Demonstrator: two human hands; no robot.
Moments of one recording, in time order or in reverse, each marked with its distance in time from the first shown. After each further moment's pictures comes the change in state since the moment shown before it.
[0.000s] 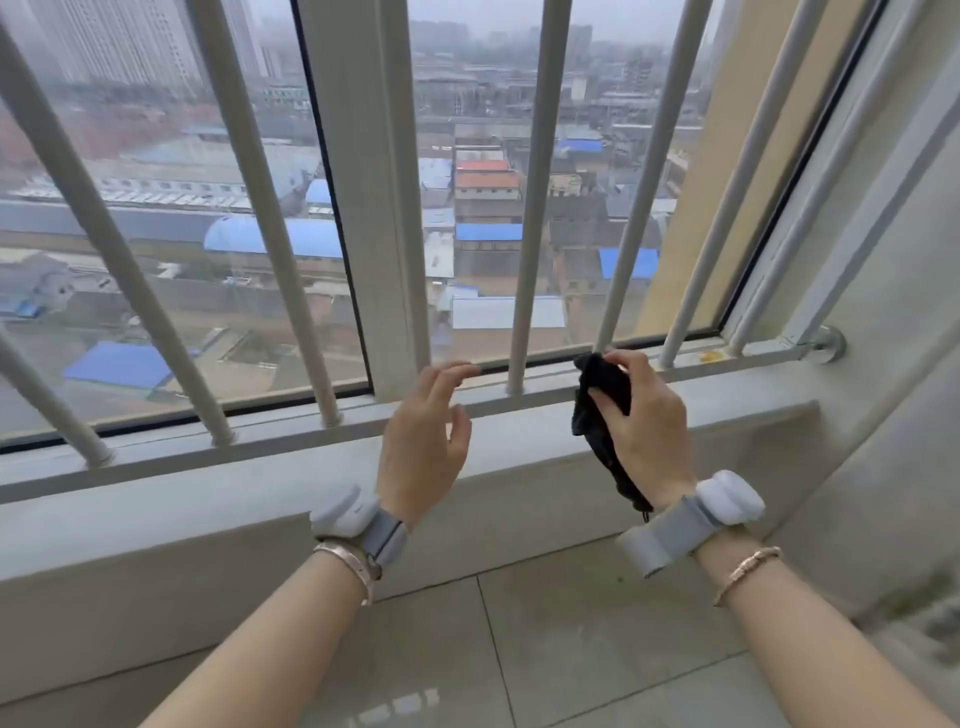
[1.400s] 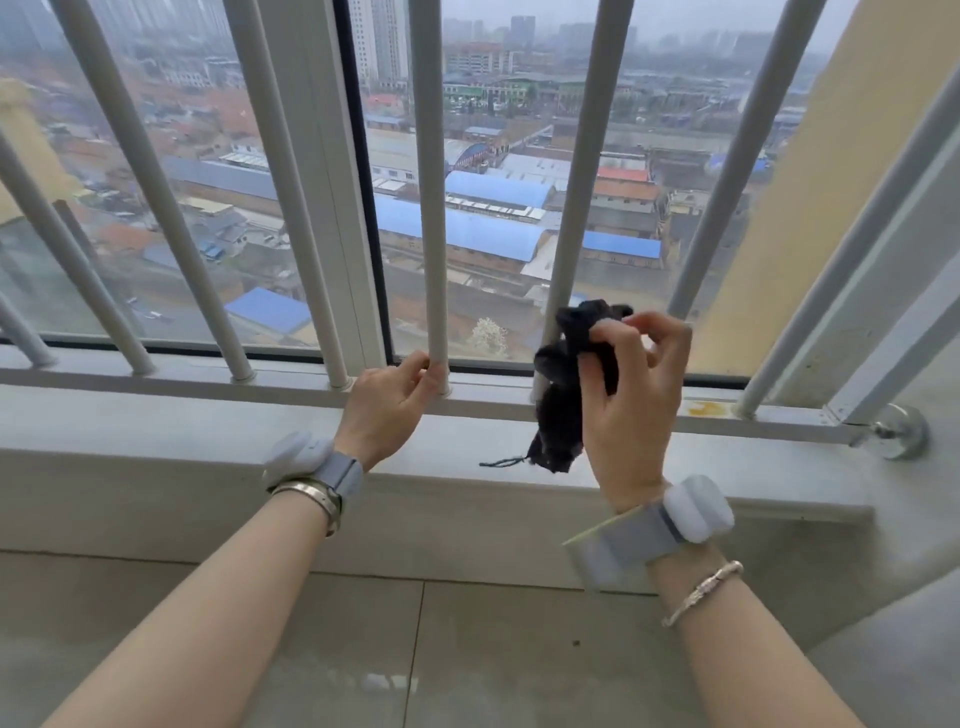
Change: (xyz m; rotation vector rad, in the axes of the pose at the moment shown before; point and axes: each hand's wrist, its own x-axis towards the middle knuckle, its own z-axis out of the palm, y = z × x) left_hand 0.034 0.009 0.077 0.206 -0.112 -0.425; right_hand 0.065 0.065 -0.002 0.333 0.265 -0.326
